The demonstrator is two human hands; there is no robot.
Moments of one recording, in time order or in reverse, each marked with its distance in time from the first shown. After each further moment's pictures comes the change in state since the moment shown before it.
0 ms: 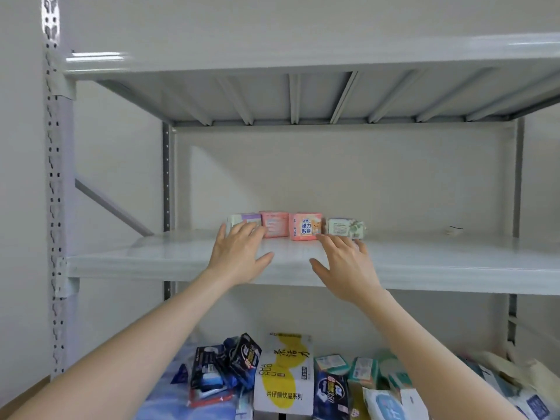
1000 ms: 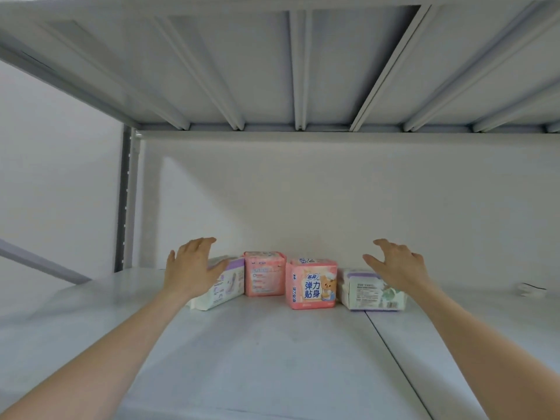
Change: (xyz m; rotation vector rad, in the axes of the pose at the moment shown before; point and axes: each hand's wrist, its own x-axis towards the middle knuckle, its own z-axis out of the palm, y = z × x) left_hand 0.222 -0.129 0.174 -0.136 0.008 -0.346; right_hand 0.268 0.206 0.162 0.091 -0.116 0.308
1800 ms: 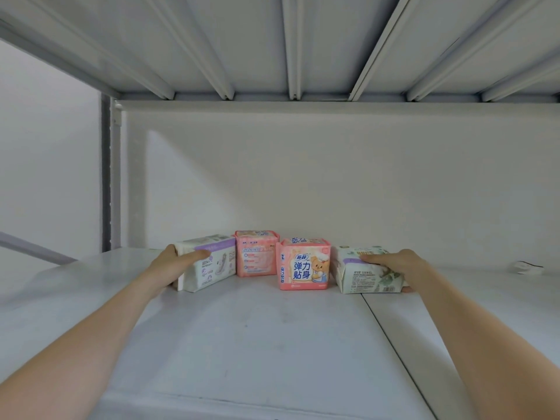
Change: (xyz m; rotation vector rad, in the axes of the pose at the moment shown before) left_hand 0.004 -0.037 0.033 -0.870 -0.340 -0.424; right_hand 0.002 0.022 0.026 0.699 -0.305 0.645
